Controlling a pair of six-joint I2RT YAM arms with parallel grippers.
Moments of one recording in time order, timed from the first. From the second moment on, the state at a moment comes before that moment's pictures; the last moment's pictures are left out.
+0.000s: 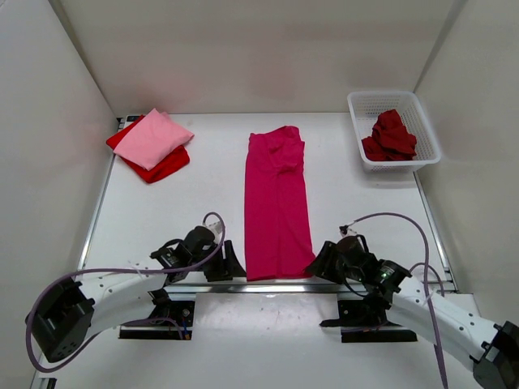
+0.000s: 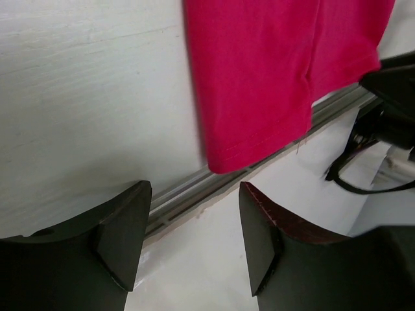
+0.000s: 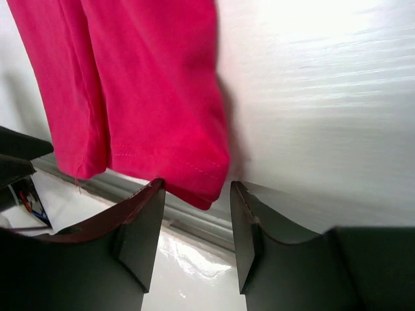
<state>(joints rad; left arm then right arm) -0.78 0.96 0.27 -0.17 0.29 -0.92 0.79 0.58 0.21 -0.46 -0.03 1.04</state>
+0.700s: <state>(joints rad) -0.94 1.11 0.25 0.09 0.13 -1.15 0.62 0.45 0.15 -0.49 -0.20 0.92</state>
